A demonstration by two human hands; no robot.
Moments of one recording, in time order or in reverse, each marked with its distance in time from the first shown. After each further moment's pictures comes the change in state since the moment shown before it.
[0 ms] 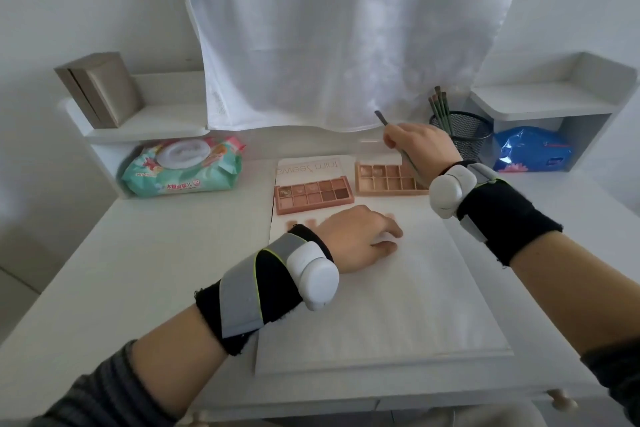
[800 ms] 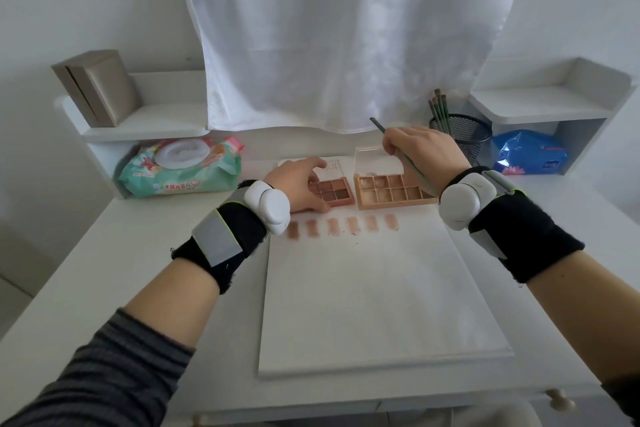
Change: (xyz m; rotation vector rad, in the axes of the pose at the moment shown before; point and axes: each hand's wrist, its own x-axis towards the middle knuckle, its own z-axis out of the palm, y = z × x) left_hand 0.008 -0.090 -0.047 -0.117 0.133 -0.406; right_hand -0.009 -0.015 -0.017 0.048 0.017 -0.051
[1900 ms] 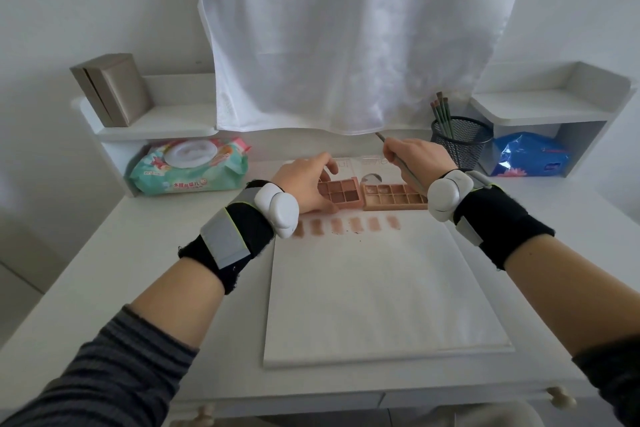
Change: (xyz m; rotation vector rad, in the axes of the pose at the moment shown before) left_hand -0.014 0.015 -0.004 0.003 0.053 0.097; right_hand 0.004 0.012 0.026 -0.055 -0.207 0.183
